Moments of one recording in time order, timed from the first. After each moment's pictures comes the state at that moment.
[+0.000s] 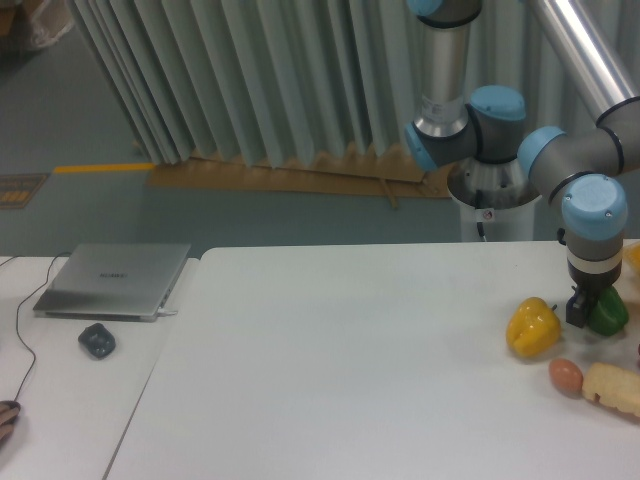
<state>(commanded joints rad) 2.58 -1.84 -1.79 -1.27 1.79 2.51</state>
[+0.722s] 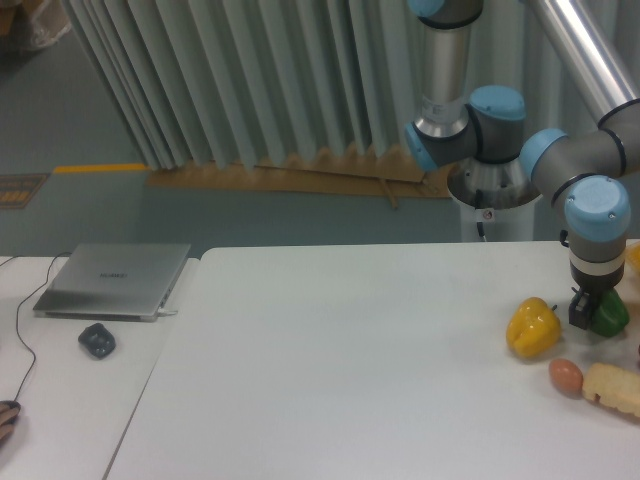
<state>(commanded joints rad) 2.58 -1.84 -1.79 -1.25 1.79 2.51</state>
